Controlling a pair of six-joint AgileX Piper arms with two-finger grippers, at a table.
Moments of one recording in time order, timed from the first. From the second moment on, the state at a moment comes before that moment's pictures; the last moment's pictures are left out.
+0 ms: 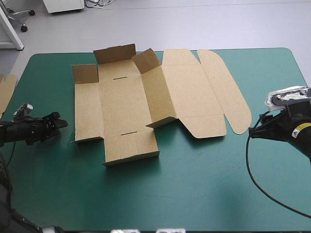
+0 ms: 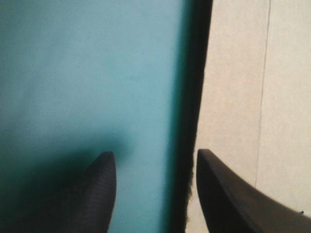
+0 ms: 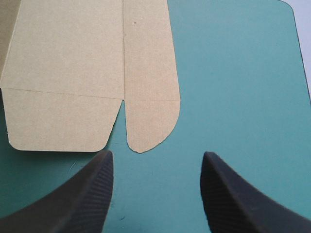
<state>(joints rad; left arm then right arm) 0.55 1.72 -1.00 -0.99 0.87 0.74 0.15 0.90 -1.08 -0.10 0.89 -0.05</state>
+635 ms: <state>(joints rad) 0.33 1.81 -1.01 -1.19 0.82 0.83 0.15 0.90 -1.09 -0.12 0.89 -0.05</state>
